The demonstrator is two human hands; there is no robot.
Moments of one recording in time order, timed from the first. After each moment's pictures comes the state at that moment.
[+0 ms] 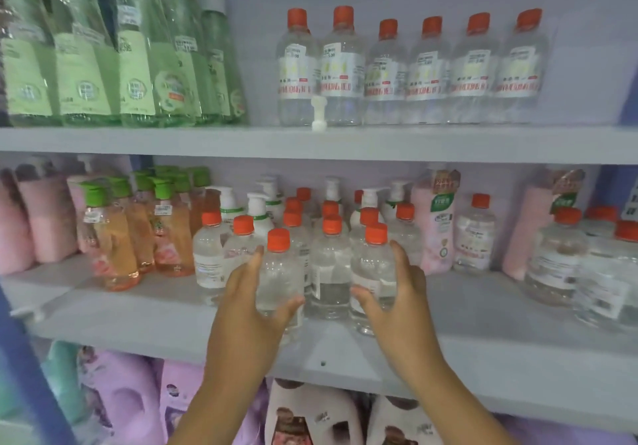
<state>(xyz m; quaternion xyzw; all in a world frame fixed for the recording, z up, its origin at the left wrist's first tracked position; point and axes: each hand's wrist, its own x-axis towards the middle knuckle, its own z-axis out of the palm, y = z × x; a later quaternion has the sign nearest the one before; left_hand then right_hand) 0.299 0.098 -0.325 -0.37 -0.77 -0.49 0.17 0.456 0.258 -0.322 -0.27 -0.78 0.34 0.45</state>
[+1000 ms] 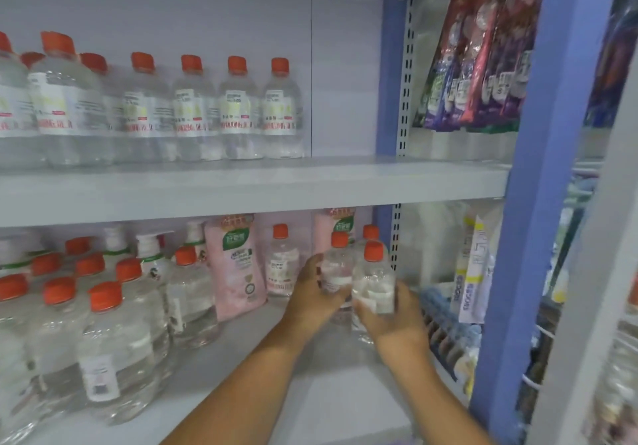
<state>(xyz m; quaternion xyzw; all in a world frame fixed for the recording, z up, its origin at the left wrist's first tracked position) 0.535 0.453 -0.303 -0.53 -0.61 -0.55 -0.21 0.692 0.494 -0.344 -0.43 -0.65 0.30 0.54</state>
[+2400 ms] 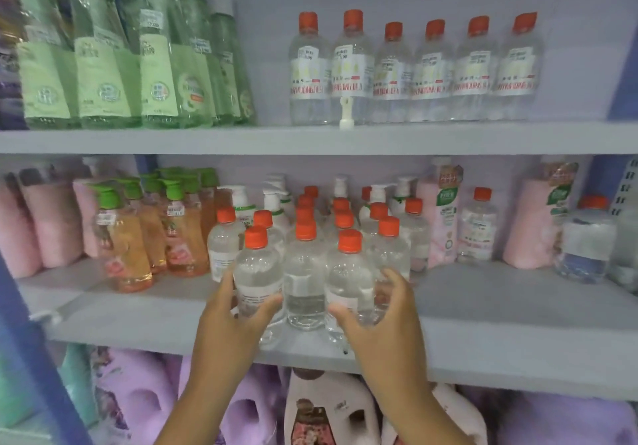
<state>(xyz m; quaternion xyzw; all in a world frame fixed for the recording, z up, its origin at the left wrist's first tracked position) 0.267 0.056 -0.333 -0.35 -0.72 -0.60 0.04 0.441 0.187 -0.338 -0.34 -0.75 0.31 0.48</state>
